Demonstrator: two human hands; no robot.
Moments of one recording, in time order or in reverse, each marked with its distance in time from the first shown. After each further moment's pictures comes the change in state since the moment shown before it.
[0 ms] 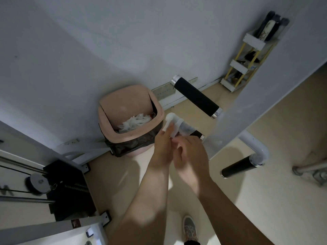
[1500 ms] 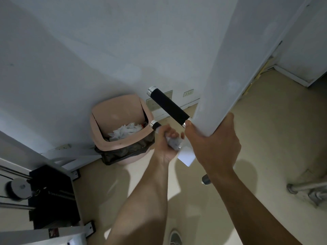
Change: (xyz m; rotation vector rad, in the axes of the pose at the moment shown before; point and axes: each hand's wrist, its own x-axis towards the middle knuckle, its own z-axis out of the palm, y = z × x) left_hand 0.039 -0.028 0.091 -0.377 -0.013 -0.098; right_hand 0.060 0.035 -0.133 0.068 0.337 0.384
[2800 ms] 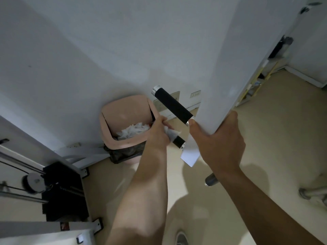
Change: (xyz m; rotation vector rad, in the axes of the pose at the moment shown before) left_hand 0.013 0.056 0.005 0.136 0.307 0.029; right_hand -0.011 -0.005 -0.004 0.010 -0.046 -0.058
